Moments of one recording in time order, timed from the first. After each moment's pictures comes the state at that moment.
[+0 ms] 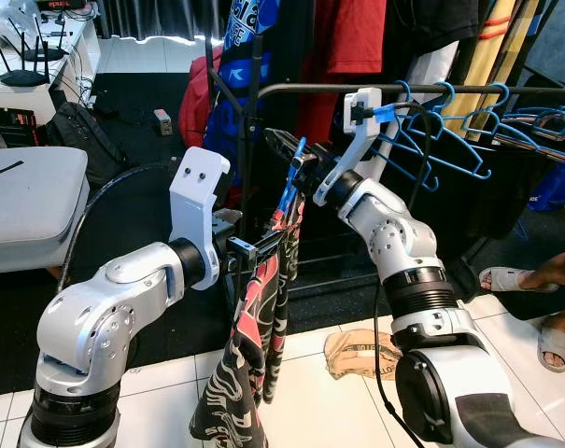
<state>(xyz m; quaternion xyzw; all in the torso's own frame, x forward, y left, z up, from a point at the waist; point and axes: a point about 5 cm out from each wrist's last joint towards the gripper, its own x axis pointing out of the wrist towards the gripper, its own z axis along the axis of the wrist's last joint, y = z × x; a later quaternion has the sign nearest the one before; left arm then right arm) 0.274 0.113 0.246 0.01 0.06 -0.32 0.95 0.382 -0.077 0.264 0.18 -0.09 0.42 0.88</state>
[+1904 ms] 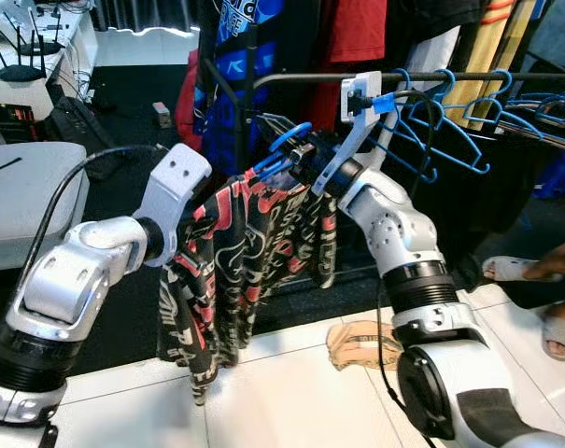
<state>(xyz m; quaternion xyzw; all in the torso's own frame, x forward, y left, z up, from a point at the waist) 0.323 0.178 0.251 0.16 0.07 -0.25 0.95 0.373 -0.089 0.274 0.12 -0.13 0.45 0.87</state>
